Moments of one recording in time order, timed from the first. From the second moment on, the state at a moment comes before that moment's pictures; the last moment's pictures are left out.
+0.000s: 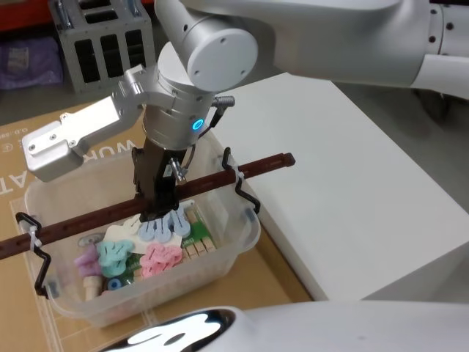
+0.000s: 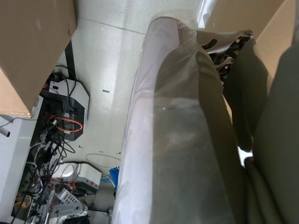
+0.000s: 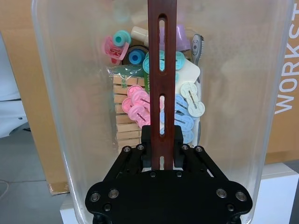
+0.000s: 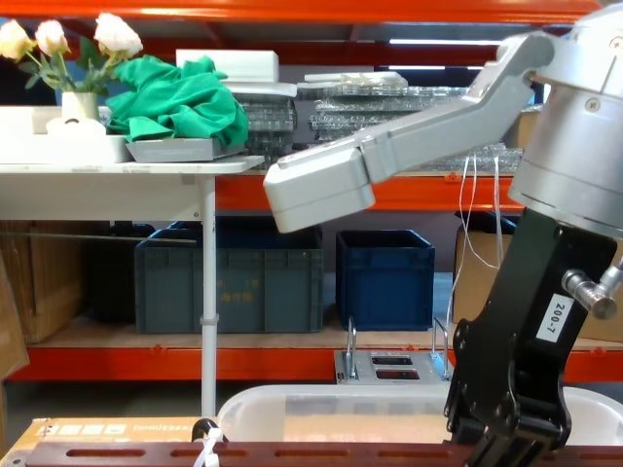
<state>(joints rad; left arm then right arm) -1.47 0.97 1.56 -0.90 0.05 0.15 -1.47 1.30 0.62 -1.44 -1.66 -0.36 -0.53 1.20</state>
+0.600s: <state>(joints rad) -1.47 0.97 1.56 -0.90 0.05 0.15 -1.47 1.29 0.61 -1.45 -1.64 -0.38 -0.52 1.20</state>
